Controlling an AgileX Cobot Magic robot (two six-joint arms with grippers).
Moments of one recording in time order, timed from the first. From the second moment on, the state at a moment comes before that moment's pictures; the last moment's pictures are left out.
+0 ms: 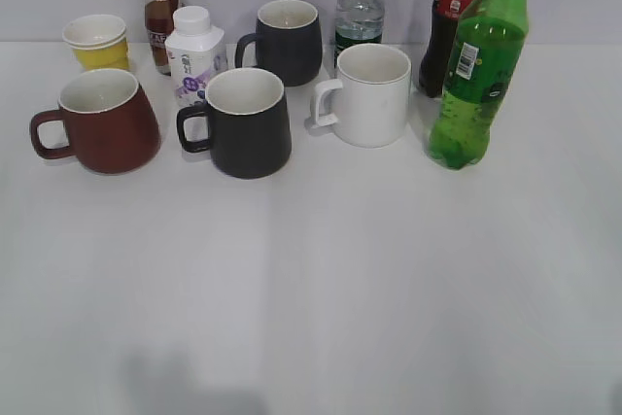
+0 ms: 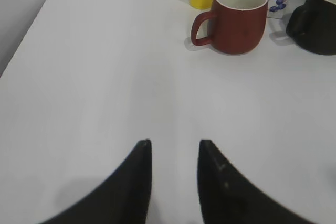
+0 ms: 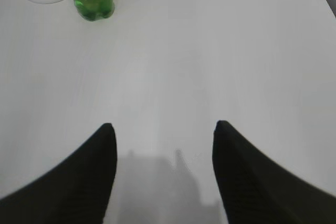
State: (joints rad) left arm 0.01 -0.01 -0.52 0.01 1.07 -0.01; right arm 0.07 -0.01 -0.50 0.01 1.04 -0.06
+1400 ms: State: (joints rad) left arm -0.05 0.51 -0.32 0.01 0.12 0.00; right arm 0.12 0.45 -0.49 0.06 0.39 -0.06
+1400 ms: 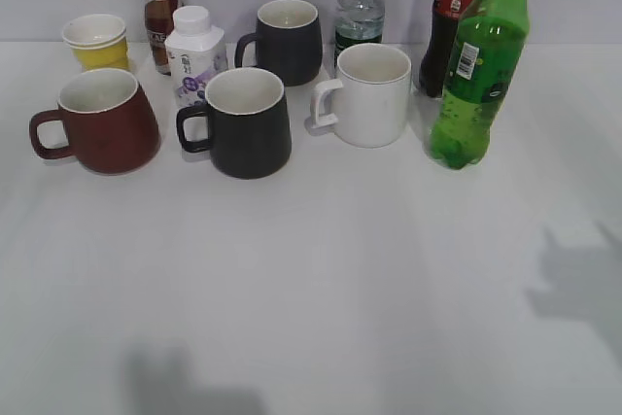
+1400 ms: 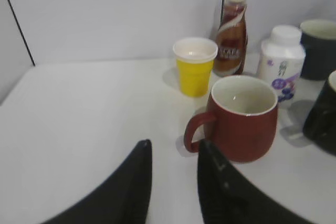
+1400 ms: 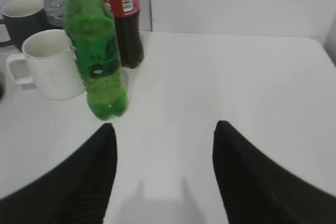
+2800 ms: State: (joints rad) left arm -0.09 1.79 -0.35 0.06 -1.07 -0.06; right arm 0.17 0.94 -0.49 0.07 -0.05 -0.06
